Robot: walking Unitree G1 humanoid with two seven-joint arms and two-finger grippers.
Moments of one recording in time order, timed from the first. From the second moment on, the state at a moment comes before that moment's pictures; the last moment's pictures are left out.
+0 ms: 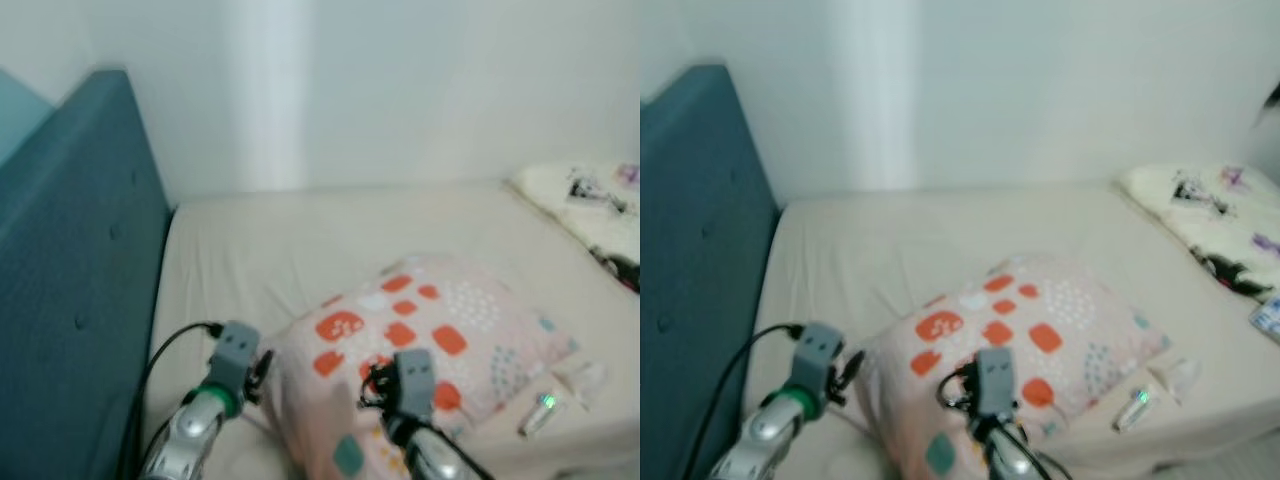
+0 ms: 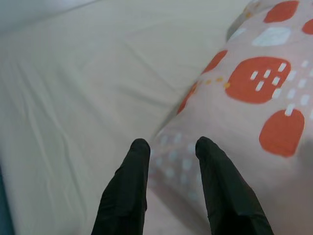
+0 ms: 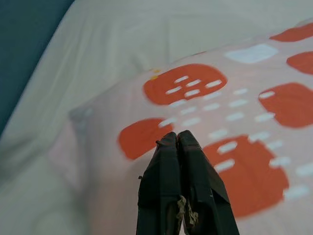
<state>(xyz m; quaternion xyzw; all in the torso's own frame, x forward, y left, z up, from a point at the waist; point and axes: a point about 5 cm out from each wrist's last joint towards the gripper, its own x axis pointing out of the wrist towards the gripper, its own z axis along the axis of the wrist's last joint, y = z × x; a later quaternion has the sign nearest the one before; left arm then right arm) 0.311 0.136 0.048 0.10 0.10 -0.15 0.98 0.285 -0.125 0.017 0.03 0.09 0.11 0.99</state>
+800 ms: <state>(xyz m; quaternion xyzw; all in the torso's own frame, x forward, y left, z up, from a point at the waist) 0.279 0.179 0.038 0.10 0.11 -0.08 0.99 0.328 -0.116 0.064 0.03 0.03 0.15 0.99</state>
